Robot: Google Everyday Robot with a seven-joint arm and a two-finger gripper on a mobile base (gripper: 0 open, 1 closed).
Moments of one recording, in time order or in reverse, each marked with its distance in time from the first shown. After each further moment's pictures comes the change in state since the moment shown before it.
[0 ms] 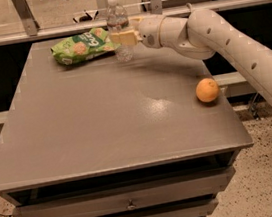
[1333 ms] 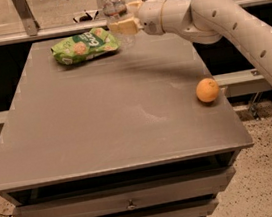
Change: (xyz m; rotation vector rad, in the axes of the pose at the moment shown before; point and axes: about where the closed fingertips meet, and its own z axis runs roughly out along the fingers) arm -0.048 0.012 -0.009 -0.028 0.025 -0.152
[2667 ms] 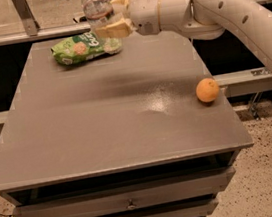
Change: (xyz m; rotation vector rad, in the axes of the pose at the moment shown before) arm -0.061 0.080 -0.020 -0.189 -0.083 -0.136
